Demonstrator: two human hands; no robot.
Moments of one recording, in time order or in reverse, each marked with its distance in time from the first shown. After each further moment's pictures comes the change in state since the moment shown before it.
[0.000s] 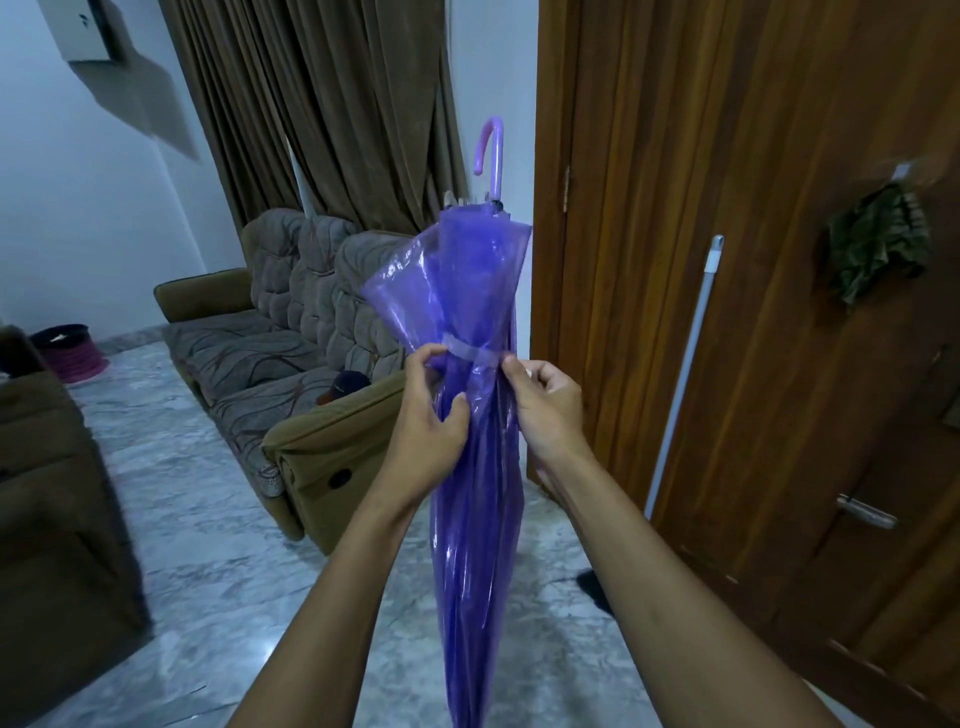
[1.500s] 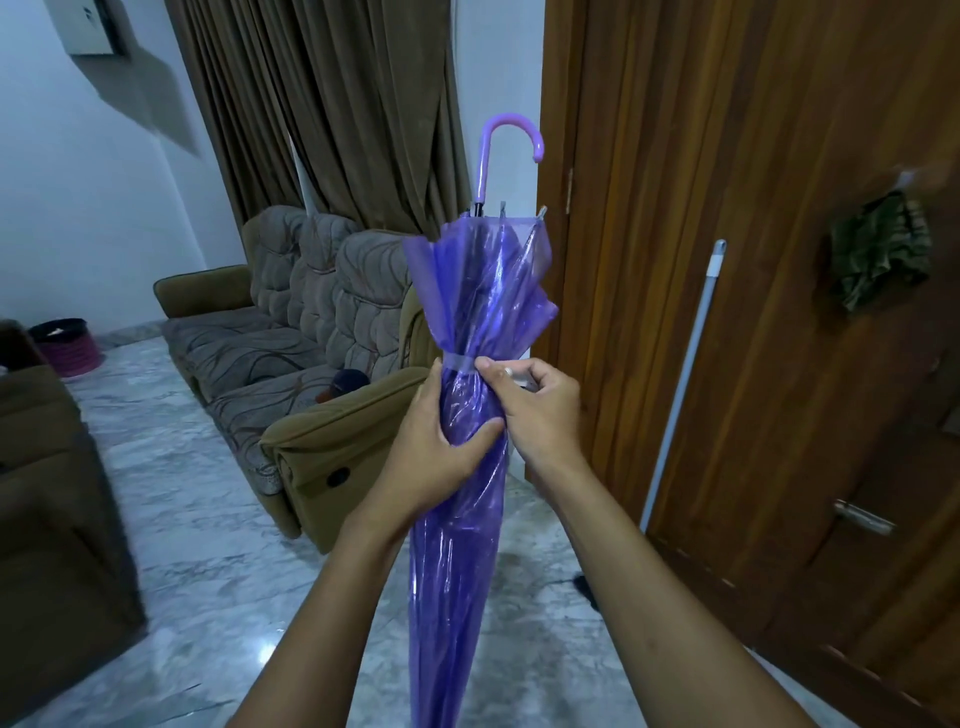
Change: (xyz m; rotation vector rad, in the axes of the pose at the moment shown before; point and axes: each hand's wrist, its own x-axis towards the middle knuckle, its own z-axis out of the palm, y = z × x) left_hand -0.020 0.013 -0.005 0.028 -0.101 -0.046; right_hand -0.012 -0.004 0.011 -0.122 -0.006 -0.145
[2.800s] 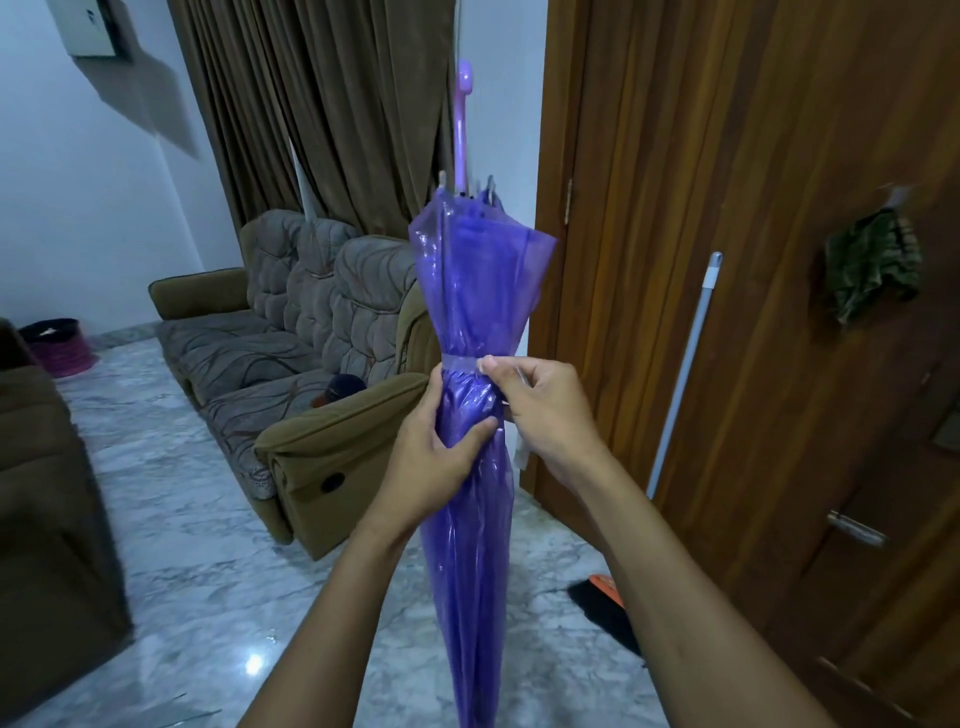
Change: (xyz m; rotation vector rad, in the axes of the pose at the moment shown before) left_hand 0.001 -0.006 0.002 -0.020 0.084 -0.057; right_hand 0.009 -0.019 -0.007 -0.153 -0.198 -0.002
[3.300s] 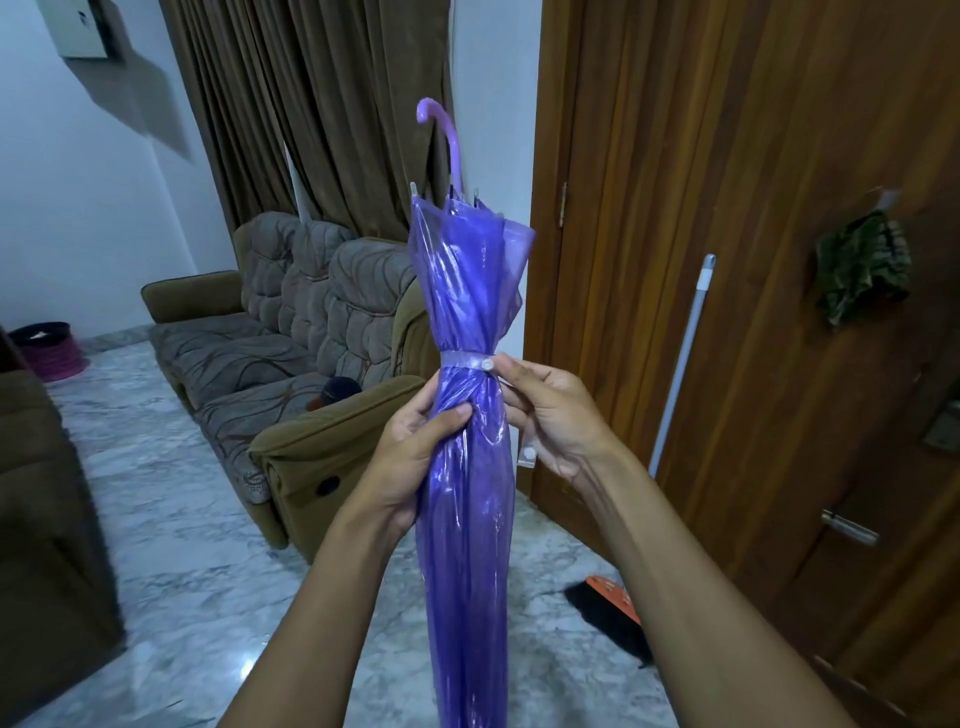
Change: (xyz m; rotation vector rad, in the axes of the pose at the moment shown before) left_hand 0.005 0.000 -0.011 -0.738 -0.201 -0.233; right_hand -0.002 -0.008 -0.013 0.622 -0.178 0.251
